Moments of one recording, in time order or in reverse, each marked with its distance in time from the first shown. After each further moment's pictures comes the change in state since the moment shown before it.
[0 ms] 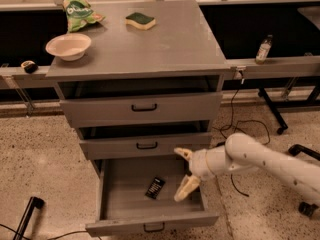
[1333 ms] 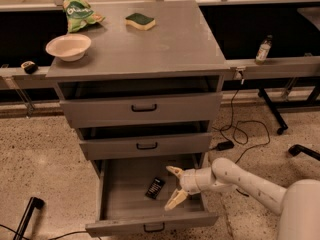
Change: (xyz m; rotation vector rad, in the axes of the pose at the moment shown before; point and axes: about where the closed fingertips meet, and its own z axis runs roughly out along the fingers) arm 0.104 -0.004 0.123 -0.064 -0.175 0.109
